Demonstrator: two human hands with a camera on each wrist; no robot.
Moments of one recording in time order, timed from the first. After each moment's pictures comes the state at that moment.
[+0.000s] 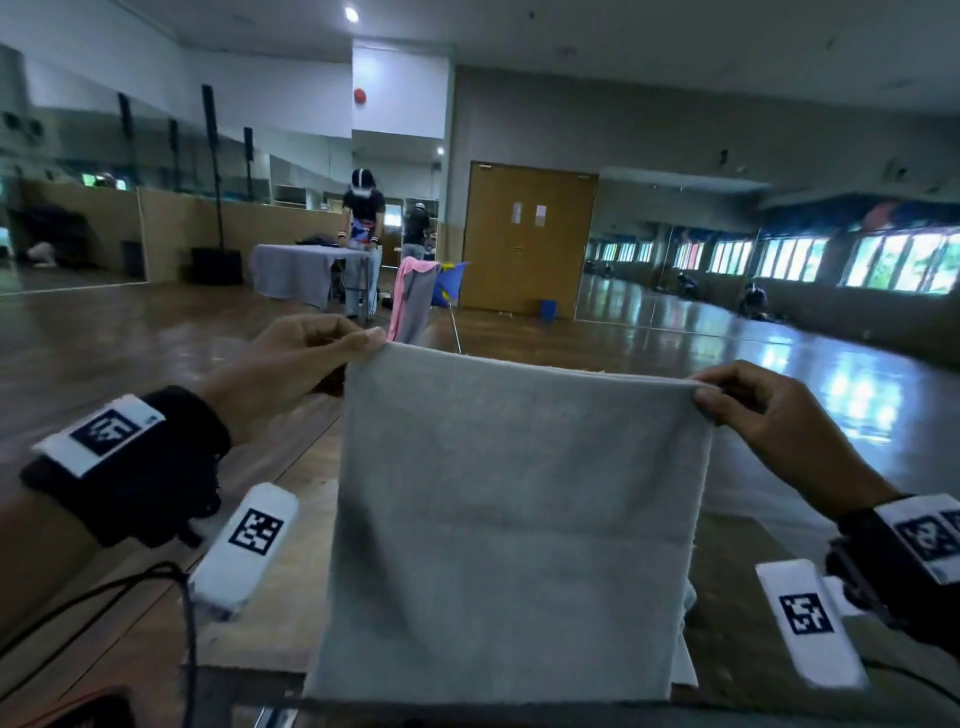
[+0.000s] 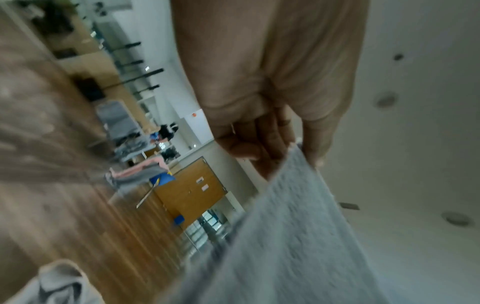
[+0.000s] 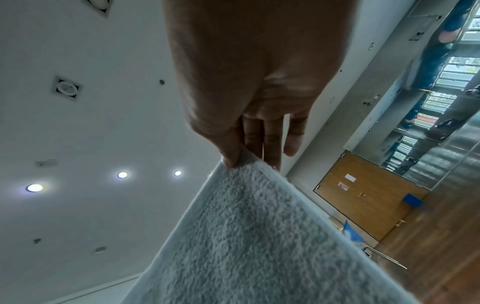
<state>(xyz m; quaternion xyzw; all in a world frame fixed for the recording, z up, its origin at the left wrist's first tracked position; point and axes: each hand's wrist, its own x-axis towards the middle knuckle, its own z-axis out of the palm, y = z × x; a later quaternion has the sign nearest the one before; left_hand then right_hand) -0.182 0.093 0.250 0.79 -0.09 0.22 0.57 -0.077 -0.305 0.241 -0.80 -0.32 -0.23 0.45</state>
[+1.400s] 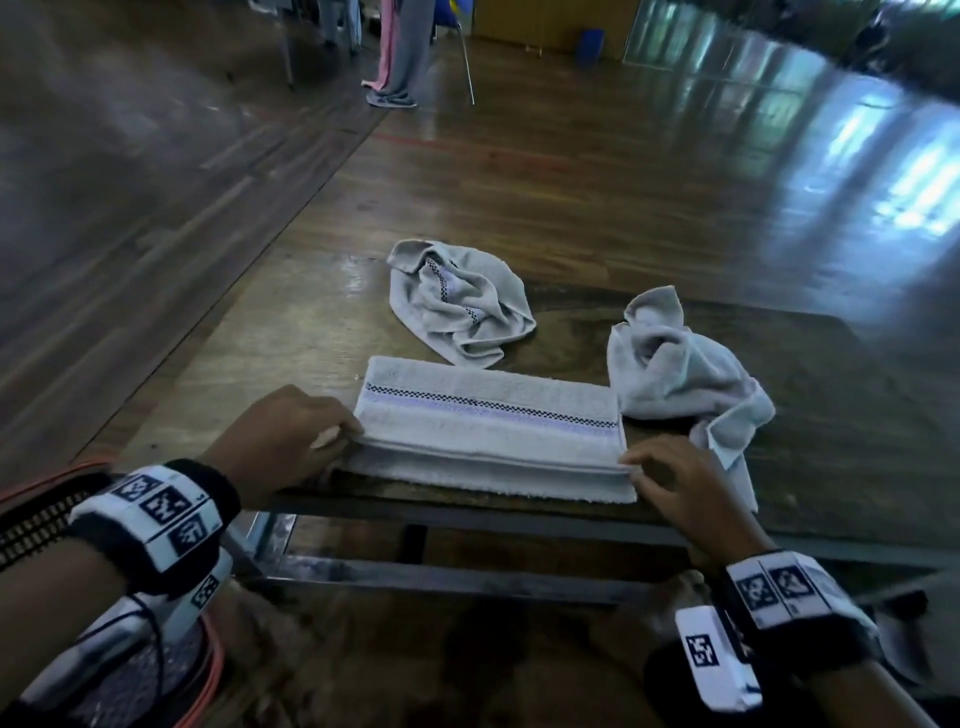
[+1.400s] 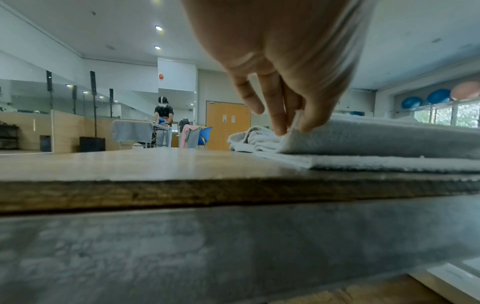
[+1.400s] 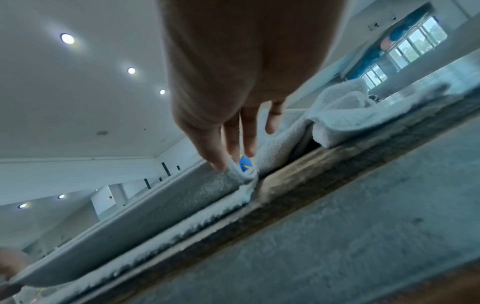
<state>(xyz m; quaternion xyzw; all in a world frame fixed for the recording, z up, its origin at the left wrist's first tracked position) -0.113 0.130 -0.070 0.97 -0.14 0.13 0.12 -0.001 -0.290 -0.090 -0.91 -0.32 -0.07 0.26</state>
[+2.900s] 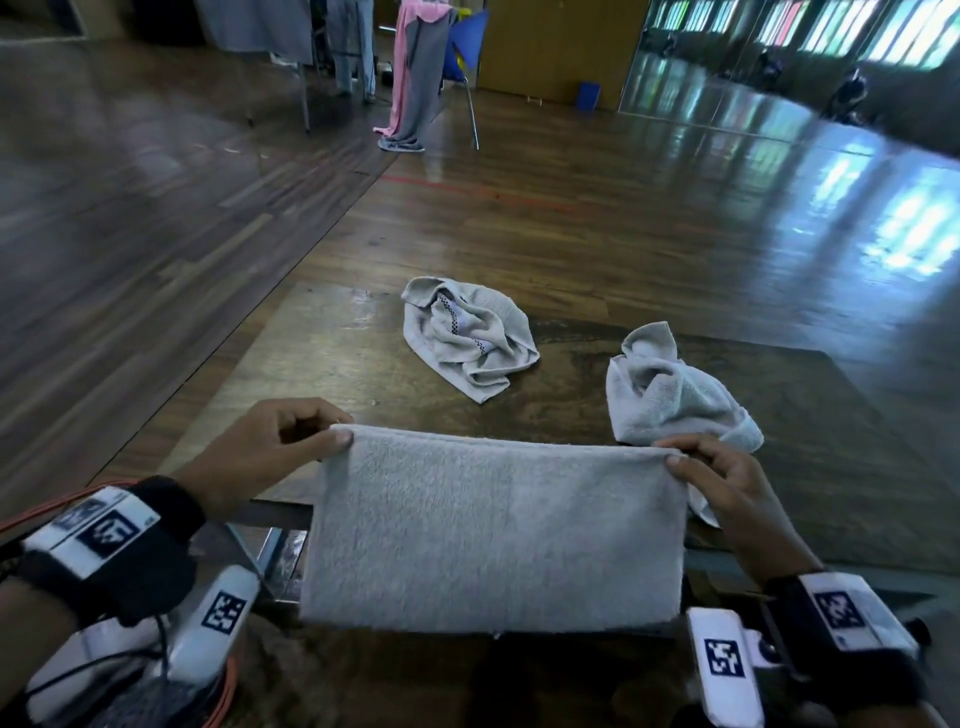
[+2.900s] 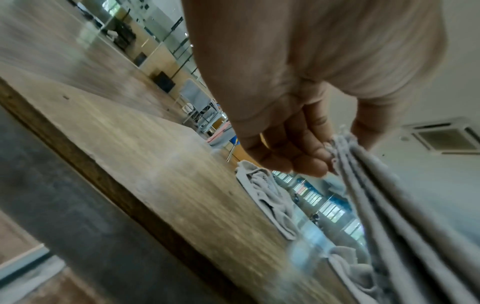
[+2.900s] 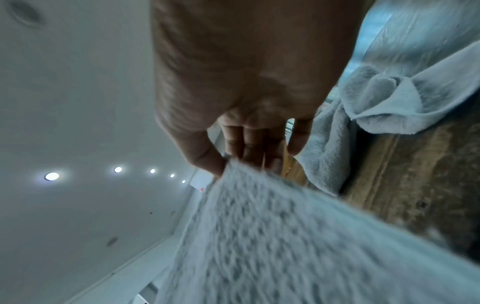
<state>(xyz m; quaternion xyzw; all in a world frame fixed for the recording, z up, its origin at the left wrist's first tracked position) -0.147 0.136 -0.024 0.85 0.00 0.06 0.52 -0.027 -0.280 -0.024 -0.79 -0.17 0.04 0.58</state>
